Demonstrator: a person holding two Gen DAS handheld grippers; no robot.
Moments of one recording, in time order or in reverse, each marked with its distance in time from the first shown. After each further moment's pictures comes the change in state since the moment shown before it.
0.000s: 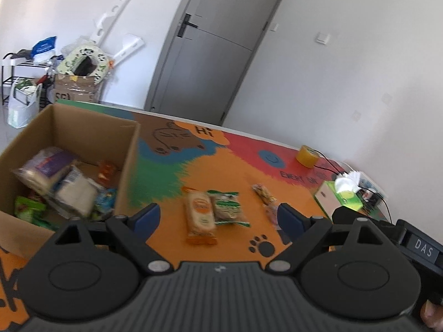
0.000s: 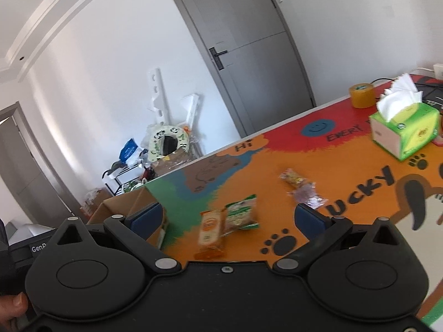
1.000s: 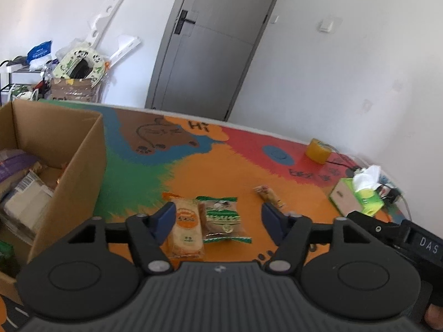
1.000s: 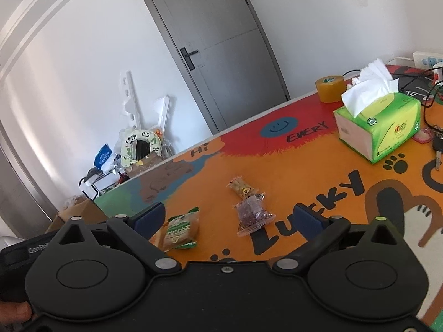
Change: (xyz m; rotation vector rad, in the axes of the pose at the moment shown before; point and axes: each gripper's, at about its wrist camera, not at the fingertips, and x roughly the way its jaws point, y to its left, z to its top) left arm 0.077 -0.020 -0.008 0.028 0.002 0.053; right arm 0.044 -0.067 0.010 0.033 0.008 -0.078
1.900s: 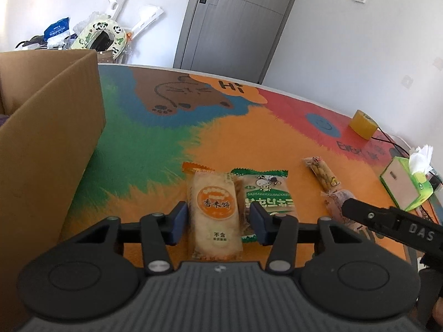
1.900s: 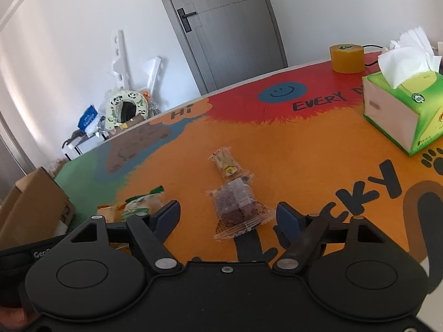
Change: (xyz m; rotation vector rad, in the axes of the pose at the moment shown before) left arm 0.071 0.014 -0.016 -0.020 0.108 0.126; right arm 0.087 -0.003 -0.008 -0.090 0.144 -0.058
